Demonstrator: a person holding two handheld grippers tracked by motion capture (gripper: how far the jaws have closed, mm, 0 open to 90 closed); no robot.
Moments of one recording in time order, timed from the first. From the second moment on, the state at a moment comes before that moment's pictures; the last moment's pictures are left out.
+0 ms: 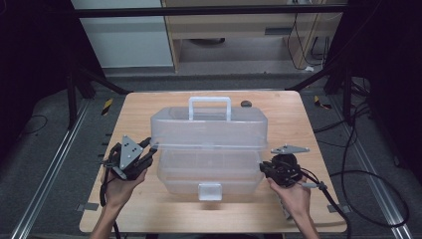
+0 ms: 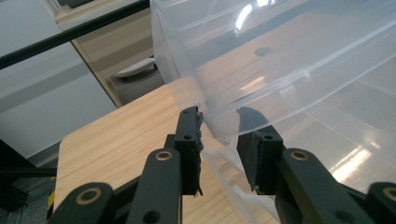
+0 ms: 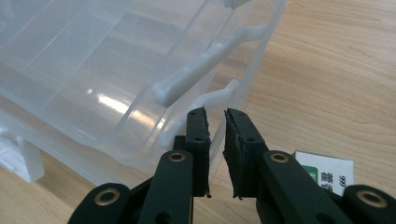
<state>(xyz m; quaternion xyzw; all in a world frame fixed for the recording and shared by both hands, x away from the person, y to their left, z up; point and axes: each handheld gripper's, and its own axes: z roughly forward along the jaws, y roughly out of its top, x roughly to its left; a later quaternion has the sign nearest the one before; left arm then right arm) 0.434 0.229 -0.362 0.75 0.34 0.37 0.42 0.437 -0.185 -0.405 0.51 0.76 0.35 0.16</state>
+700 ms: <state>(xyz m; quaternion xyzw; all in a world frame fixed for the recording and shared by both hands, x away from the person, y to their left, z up) 0.443 0.228 -0.352 0.75 0.35 0.38 0.43 0.438 -0.181 -0.403 0.53 0.76 0.34 0.17</state>
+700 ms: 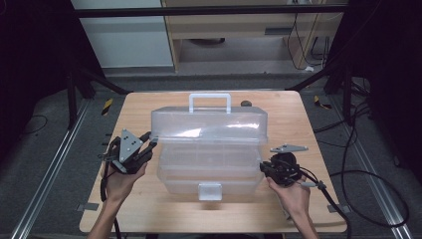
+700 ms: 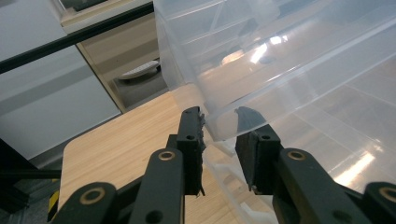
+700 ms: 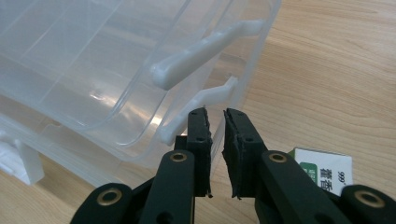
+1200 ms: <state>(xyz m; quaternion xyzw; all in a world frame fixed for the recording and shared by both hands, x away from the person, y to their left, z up) 0.450 0.227 -0.344 0.74 0.35 0.38 0.43 0.437 -0.178 -0.402 0.53 0.76 0.33 0.17</state>
